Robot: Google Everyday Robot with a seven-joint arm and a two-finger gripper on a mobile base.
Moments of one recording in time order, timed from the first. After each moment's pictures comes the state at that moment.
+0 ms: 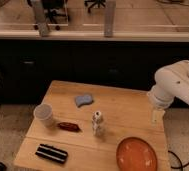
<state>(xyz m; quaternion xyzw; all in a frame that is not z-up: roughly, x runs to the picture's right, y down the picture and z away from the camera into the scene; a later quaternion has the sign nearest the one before) 0.285 0.106 0.684 -0.28 0.02 0.02 0.96</state>
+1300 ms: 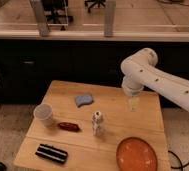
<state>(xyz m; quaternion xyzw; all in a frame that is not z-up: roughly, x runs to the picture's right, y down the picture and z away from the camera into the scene) 0.172 0.050 0.723 -0.27 0.00 -0.09 0.96</state>
